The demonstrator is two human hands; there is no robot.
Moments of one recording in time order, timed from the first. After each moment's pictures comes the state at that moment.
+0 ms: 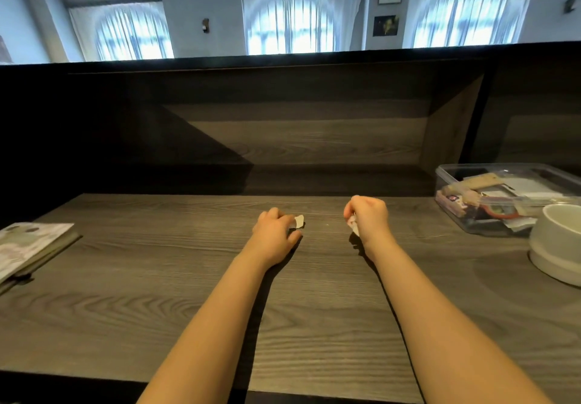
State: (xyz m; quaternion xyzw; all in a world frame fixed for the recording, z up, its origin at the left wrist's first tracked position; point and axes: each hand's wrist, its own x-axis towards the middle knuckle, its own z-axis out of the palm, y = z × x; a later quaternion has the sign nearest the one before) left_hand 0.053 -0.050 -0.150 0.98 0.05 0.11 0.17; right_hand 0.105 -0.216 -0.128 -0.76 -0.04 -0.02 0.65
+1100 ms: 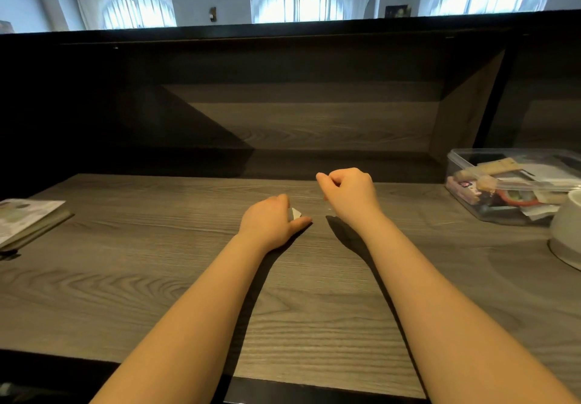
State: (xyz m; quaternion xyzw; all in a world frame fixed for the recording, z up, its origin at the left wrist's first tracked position) left_hand 0.058 -0.058 -0.150 0.98 0.12 0.10 0.09; right_hand 0.104 -0.194 -0.123 -0.86 -0.22 -0.11 0.44
